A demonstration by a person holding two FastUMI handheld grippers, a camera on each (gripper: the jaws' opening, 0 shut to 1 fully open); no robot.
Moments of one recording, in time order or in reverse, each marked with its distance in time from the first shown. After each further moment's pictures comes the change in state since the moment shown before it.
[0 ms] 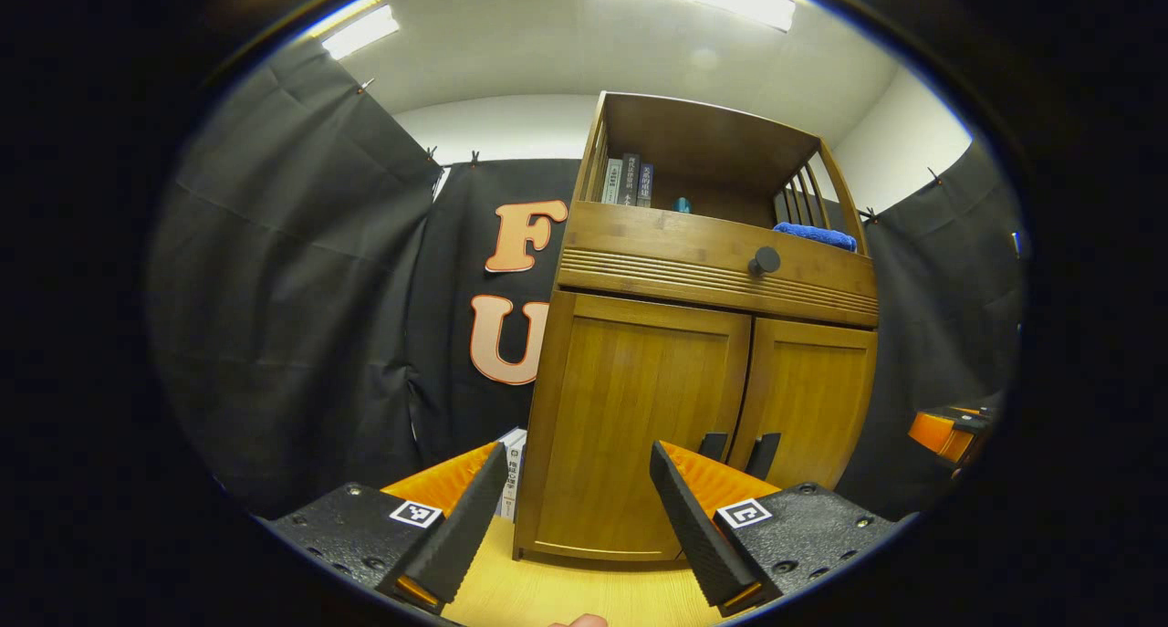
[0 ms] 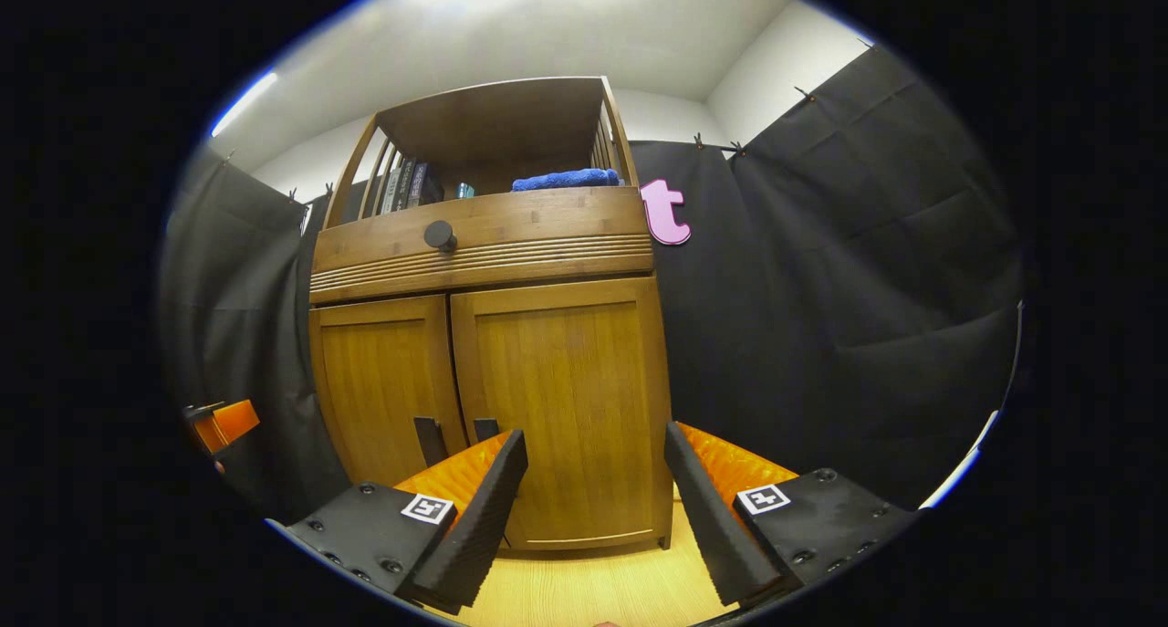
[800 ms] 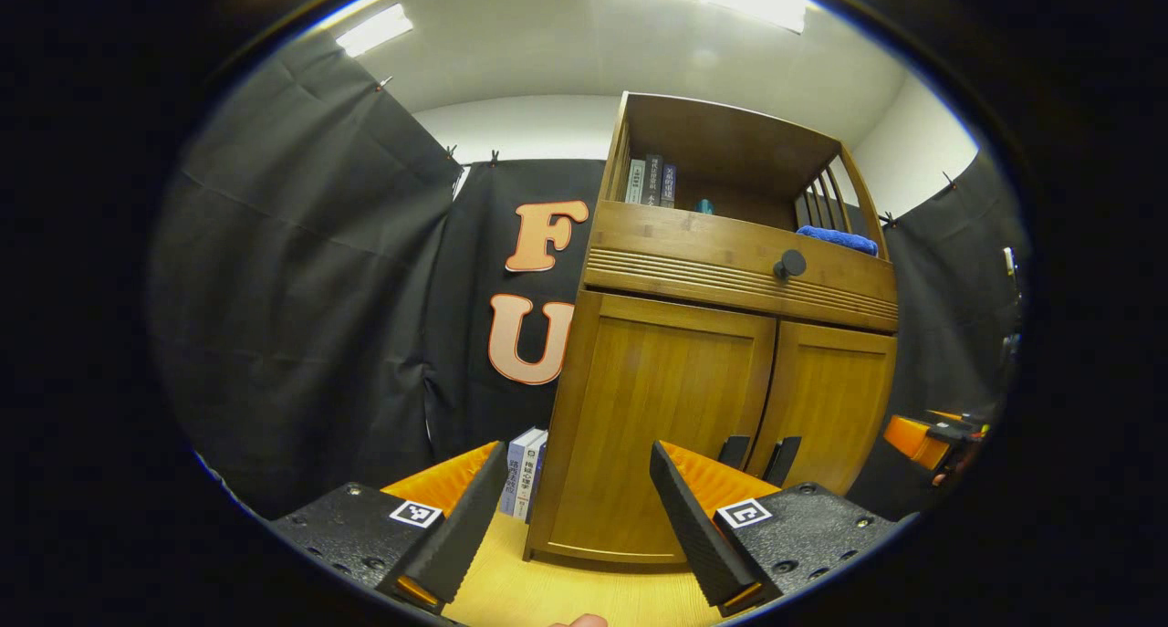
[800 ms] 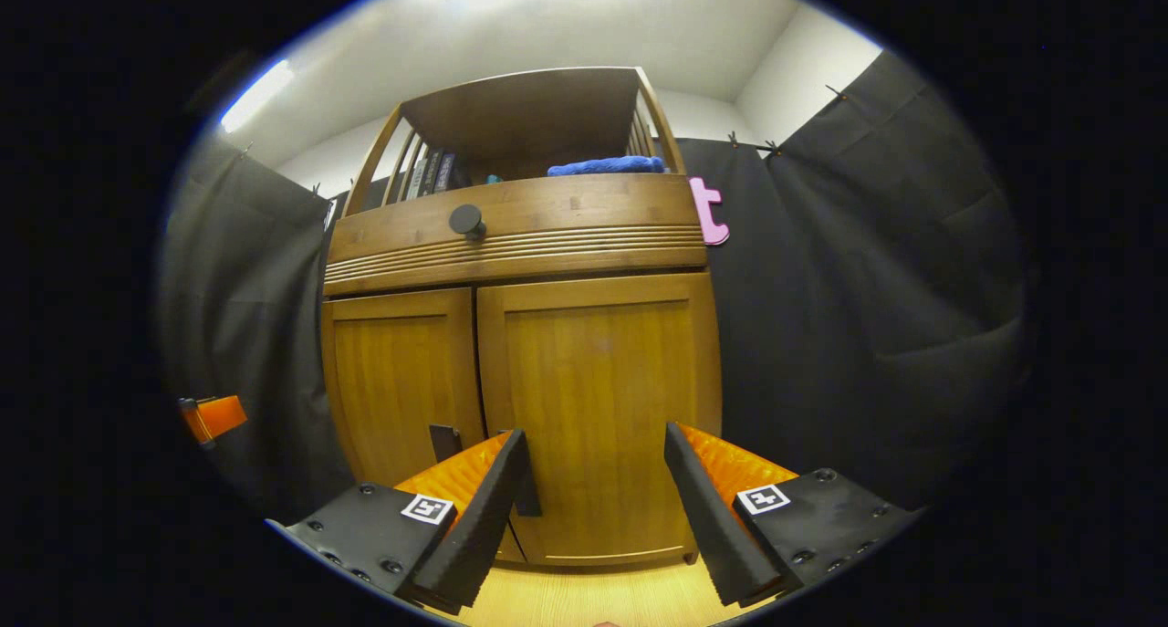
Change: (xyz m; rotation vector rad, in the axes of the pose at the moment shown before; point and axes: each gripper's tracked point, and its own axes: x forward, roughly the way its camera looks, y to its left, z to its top) left arm 0.004 0.022 -0.003 -0.021 -0.002 0.058; right arm 0.058 0.049 -0.013 -0.041 -0.008 0.119
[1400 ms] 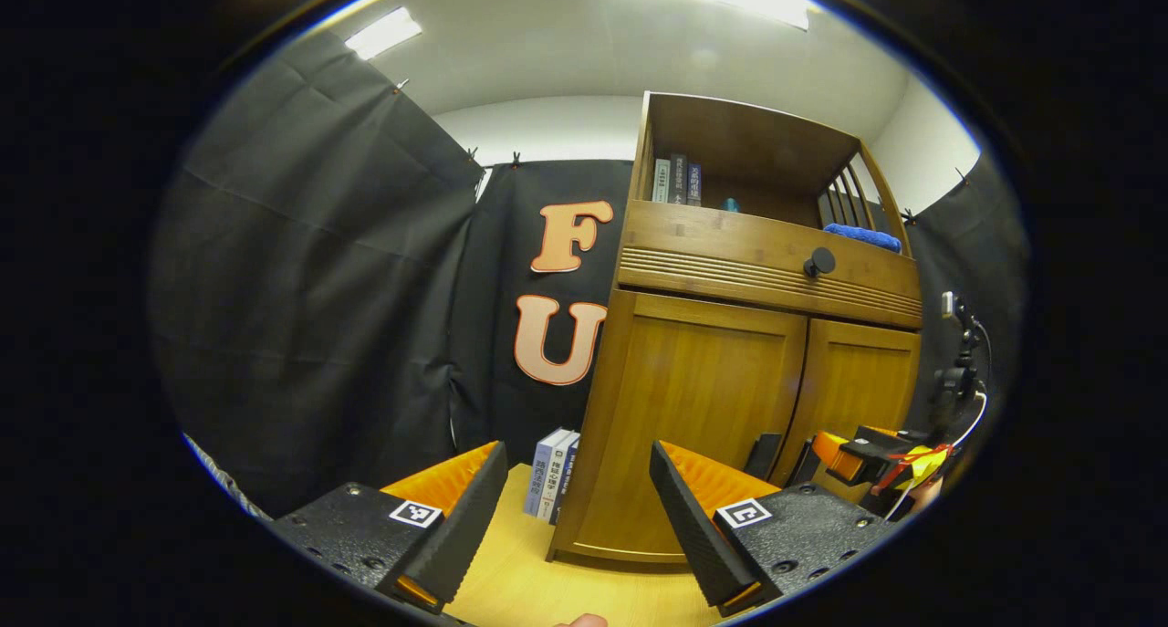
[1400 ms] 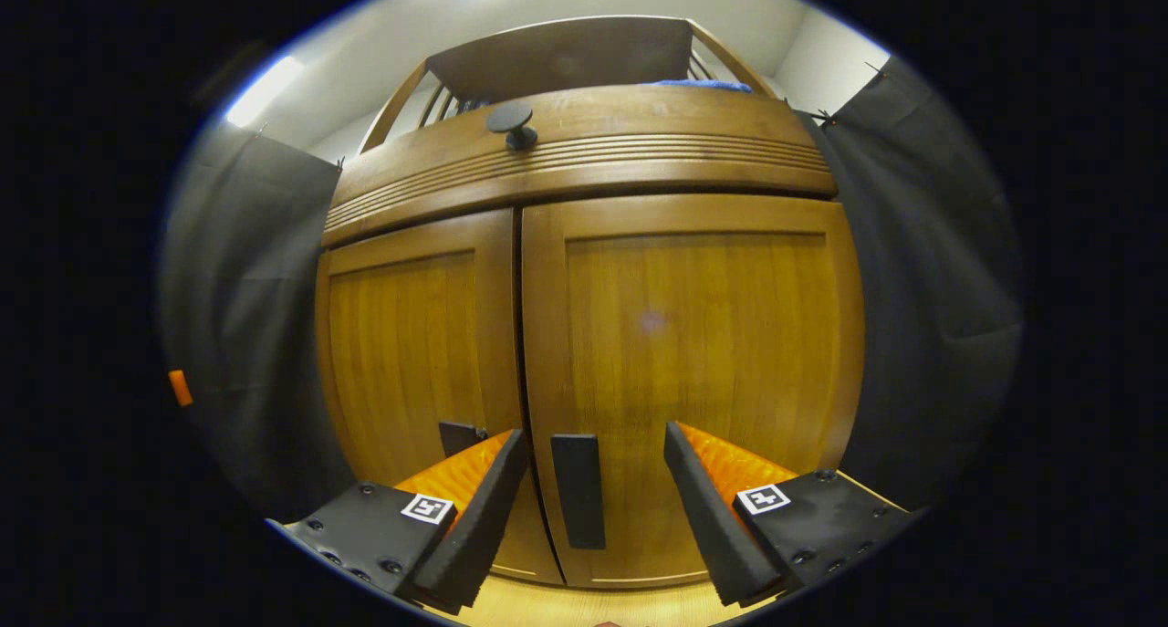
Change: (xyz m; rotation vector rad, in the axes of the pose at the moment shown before) left arm -0.002 0.033 0.001 0.015 -0.004 0.088; right arm 0.104 0.059 -0.063 0.003 0.099 0.105
